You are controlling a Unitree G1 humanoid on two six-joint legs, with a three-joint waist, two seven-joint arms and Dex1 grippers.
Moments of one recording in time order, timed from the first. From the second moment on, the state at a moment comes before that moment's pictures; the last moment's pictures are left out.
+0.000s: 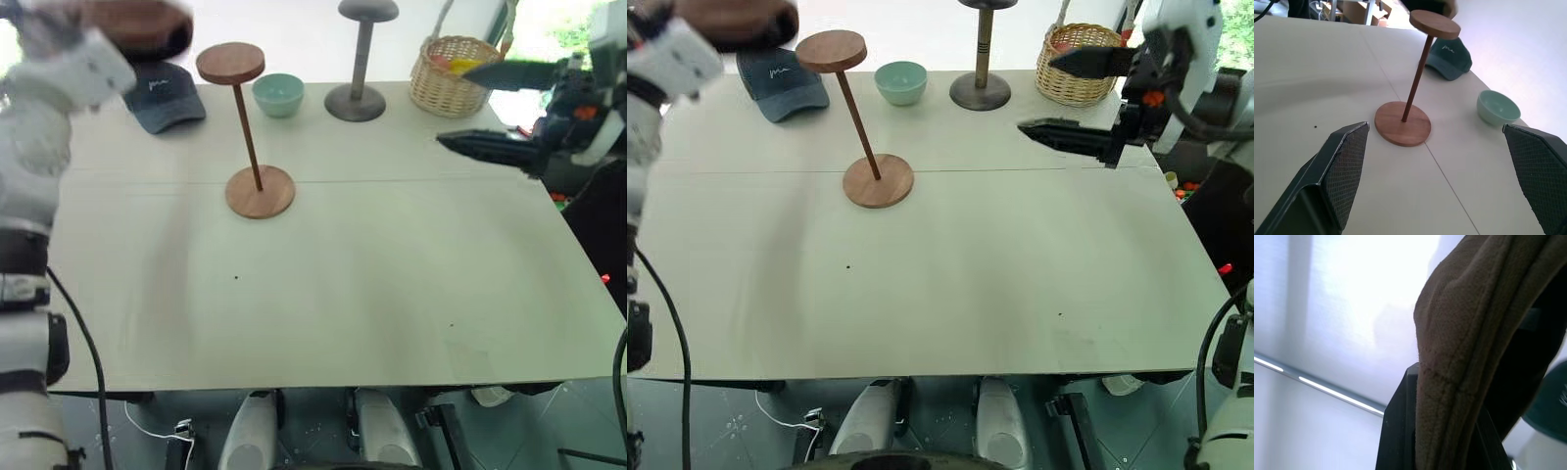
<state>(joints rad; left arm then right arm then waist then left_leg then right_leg) -1.07 0.91 -0.05 0.51 0.47 -0.22 -0.10 -0.87 -1.03 -0.19 -0.17 0.68 0.77 1.04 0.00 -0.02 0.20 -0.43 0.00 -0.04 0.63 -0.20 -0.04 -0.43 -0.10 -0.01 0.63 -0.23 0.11</state>
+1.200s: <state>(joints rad) -0.62 0.78 0.01 -0.21 0.52 0.07 -0.37 -0.87 -0.99 -0.20 -0.16 0.69 0.74 0.99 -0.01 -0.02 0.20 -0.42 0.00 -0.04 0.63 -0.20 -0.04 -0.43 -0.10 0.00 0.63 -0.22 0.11</state>
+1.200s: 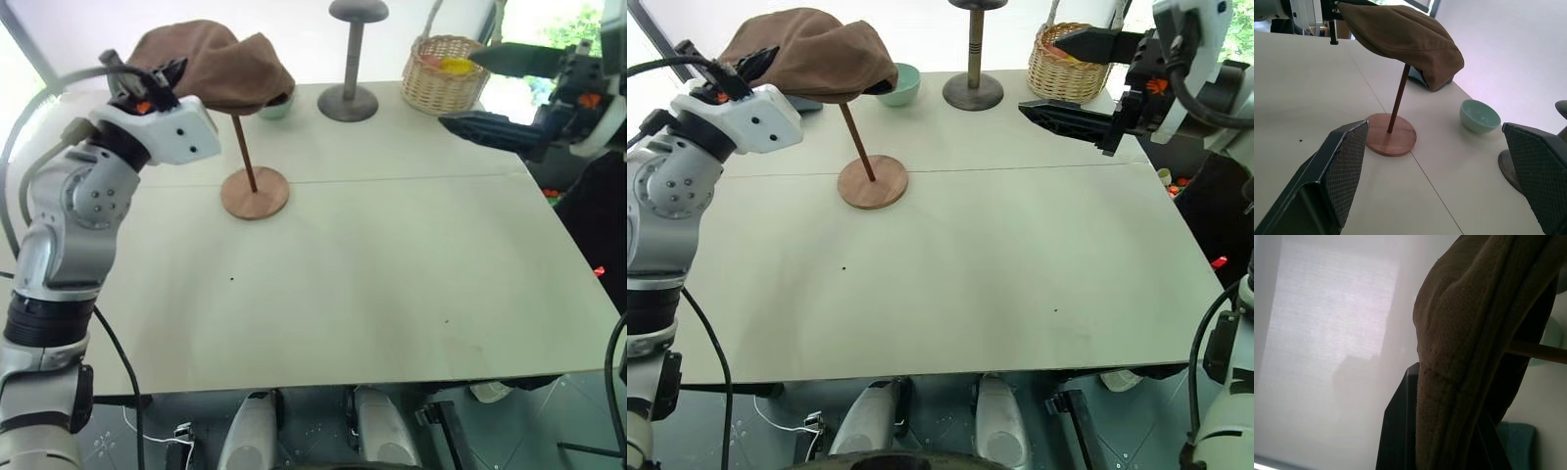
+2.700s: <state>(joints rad) -0.26 1.27 0.96 -0.23 -0.85 1.24 -1.22 -0.97 -0.62 0.24 -0.17 0.08 0.19 0.85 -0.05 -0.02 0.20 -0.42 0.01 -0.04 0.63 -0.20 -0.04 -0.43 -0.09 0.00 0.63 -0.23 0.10</state>
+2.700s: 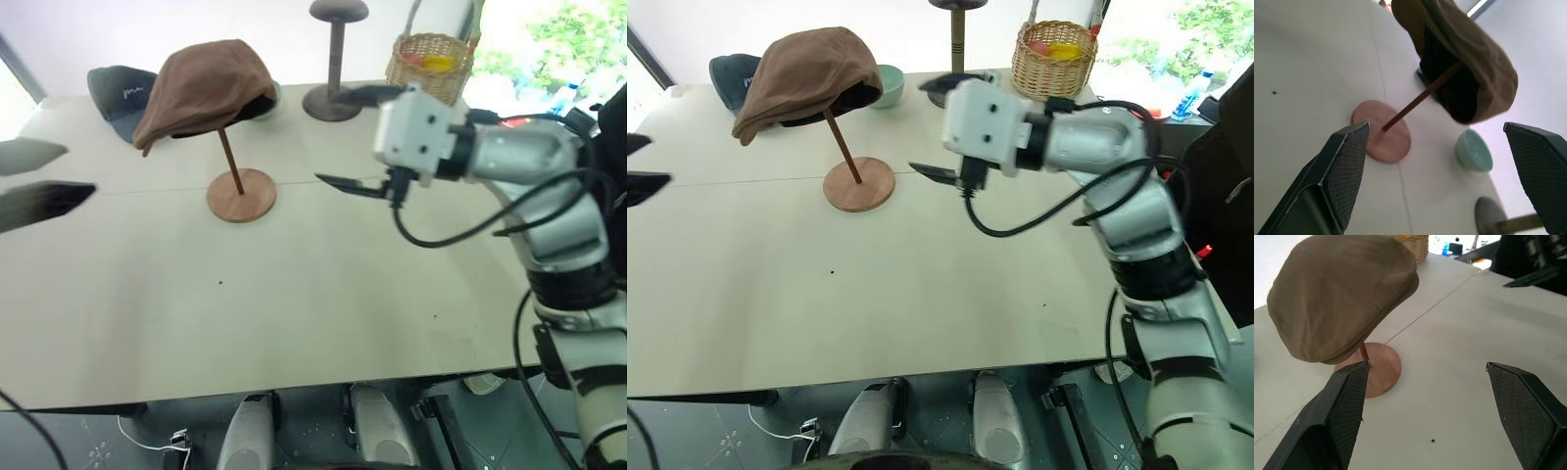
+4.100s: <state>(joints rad) -0.30 1.33 0.86 -0.03 -0.82 1.08 -1.22 -1.38 -0.15 0.38 0.70 -0.37 -0.48 0.46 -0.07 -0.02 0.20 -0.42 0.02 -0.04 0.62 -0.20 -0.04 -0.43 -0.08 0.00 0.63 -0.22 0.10</state>
